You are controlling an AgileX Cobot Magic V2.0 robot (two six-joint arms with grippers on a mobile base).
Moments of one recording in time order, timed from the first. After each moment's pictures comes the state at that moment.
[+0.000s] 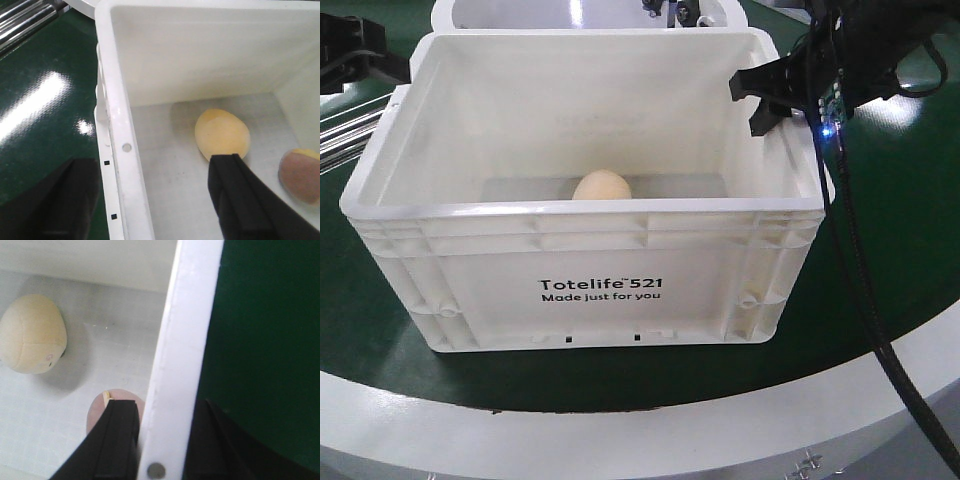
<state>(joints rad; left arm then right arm) -0.09 1.34 -1.38 -0.30 0.93 0.11 0.25 1.77 -1.65 0.17 1.09 0.01</state>
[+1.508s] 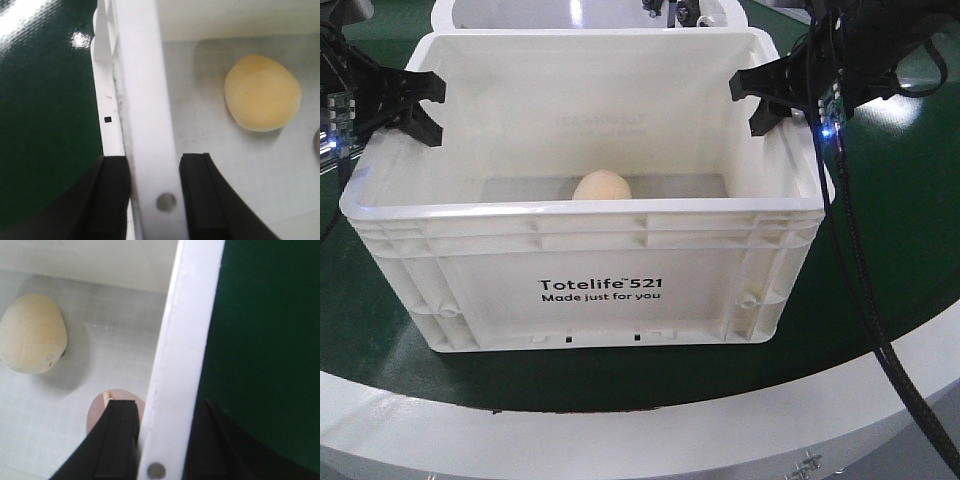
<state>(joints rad) -0.09 1.62 -1.48 -0.31 1.07 0.09 0.25 1.77 -1.65 0.18 1.09 0.01</state>
